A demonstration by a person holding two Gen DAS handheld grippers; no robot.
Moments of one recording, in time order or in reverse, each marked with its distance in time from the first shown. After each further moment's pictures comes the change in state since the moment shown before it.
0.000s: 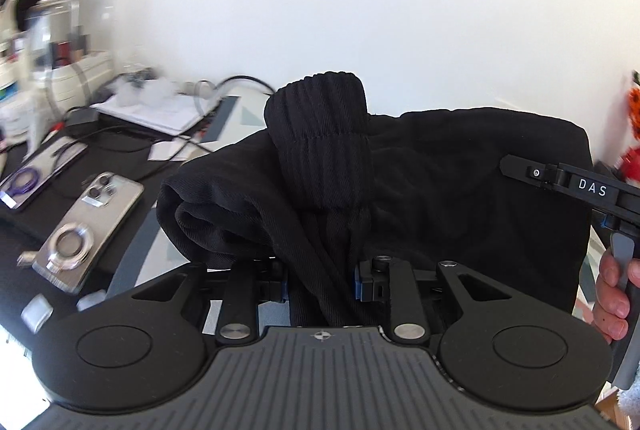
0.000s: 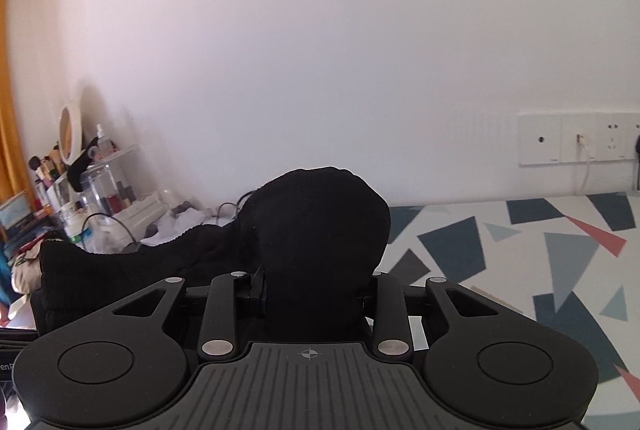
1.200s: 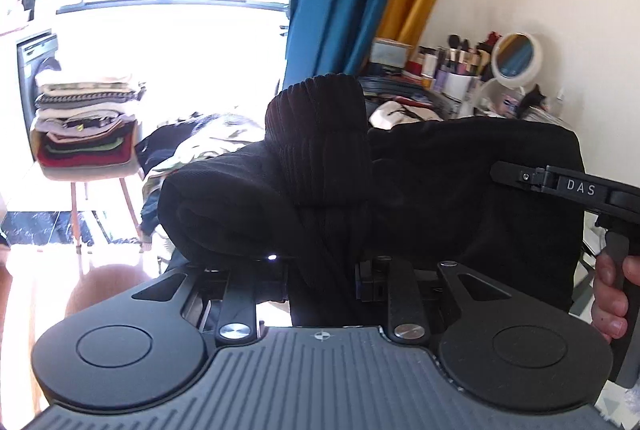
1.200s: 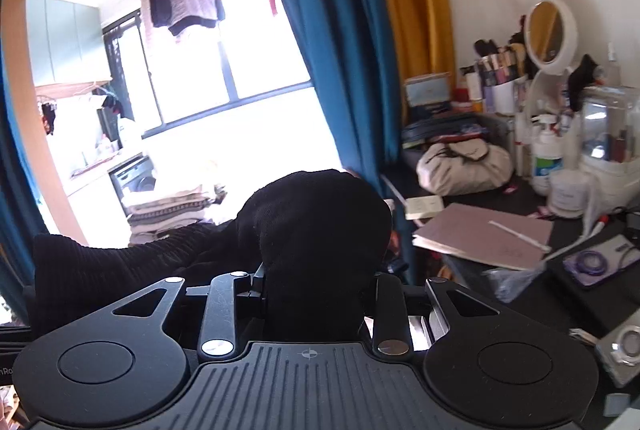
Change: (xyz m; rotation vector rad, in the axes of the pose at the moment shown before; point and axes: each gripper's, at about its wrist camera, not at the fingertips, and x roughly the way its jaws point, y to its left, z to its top) left arm -0.359 0.224 -0.148 -0.614 -0.319 0.909; right arm -0.032 0.519 -0.111 -0.455 0.272 1.002
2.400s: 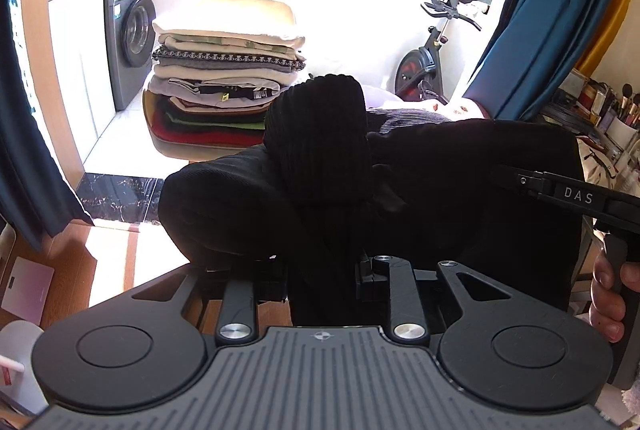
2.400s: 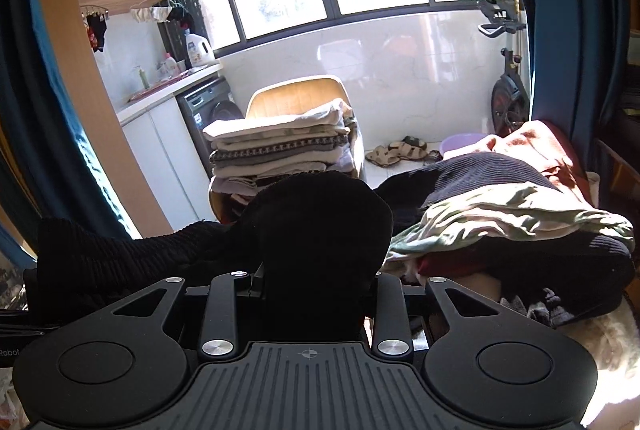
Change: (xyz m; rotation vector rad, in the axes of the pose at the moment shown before) left arm 0.085 0.425 0.116 -0.125 0.141 0.165; right arm 0.379 0.361 0.015 -0.041 0.217 0.136
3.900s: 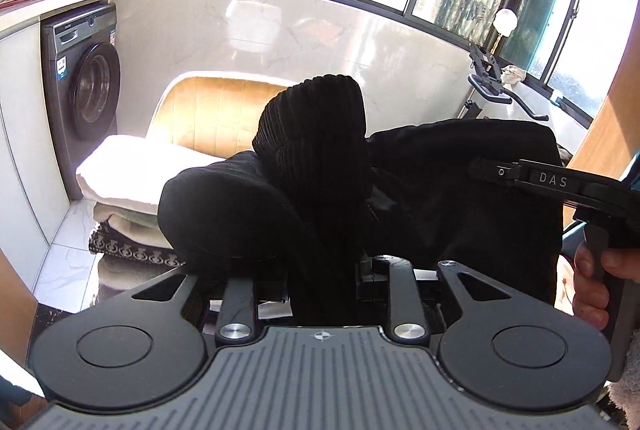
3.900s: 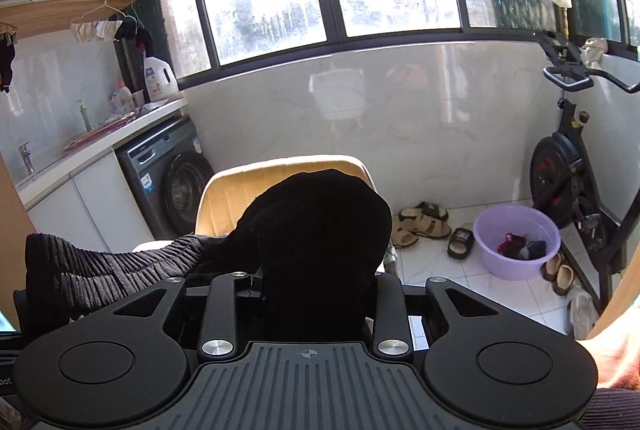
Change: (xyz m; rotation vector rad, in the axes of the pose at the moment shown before) left arm 0.368 0.231 0.419 -0.022 -0.109 -0.087; right arm 0.557 0.026 0.362 -0.032 -0.065 -0.043
